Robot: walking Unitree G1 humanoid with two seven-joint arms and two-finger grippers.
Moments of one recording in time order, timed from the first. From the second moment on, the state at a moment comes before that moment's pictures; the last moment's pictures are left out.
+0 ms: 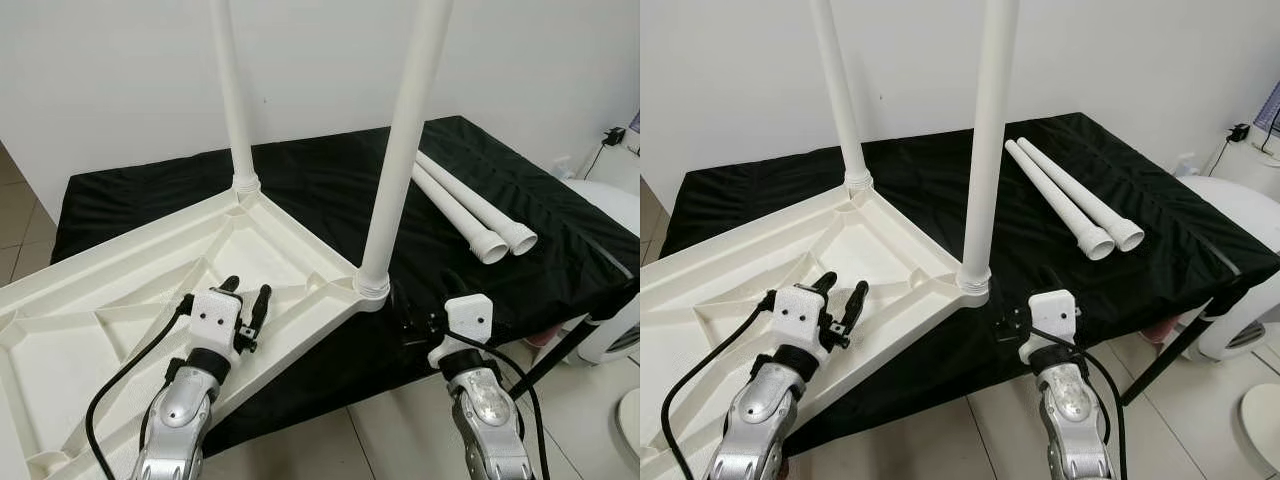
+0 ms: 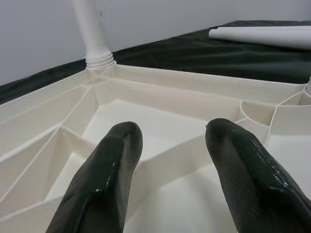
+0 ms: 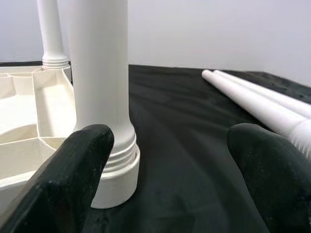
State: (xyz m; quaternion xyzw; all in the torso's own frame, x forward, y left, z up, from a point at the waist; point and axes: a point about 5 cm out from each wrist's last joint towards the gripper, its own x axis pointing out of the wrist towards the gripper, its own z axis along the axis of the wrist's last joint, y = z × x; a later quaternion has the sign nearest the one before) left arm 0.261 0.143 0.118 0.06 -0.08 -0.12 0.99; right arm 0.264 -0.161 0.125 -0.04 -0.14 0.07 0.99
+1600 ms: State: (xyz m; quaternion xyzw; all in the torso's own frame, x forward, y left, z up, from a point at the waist) left arm 0.261 0.135 0.136 0.04 -0.10 -0.12 0.99; right arm 0.268 -0.147 0.130 -0.02 -0.13 0.08 0.99
